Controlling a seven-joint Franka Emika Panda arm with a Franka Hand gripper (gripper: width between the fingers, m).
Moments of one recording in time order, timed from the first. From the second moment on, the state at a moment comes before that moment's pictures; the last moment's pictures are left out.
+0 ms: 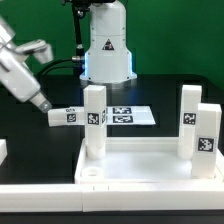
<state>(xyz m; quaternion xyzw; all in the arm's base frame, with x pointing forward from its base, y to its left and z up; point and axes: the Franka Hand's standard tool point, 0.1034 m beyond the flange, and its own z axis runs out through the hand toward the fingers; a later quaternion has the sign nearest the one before) 0.470 -0.145 0.075 -0.76 0.56 0.24 0.23</state>
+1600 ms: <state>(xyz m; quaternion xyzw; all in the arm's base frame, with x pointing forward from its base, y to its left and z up) 0.363 -0.138 0.020 -0.66 0.59 0.38 0.27</state>
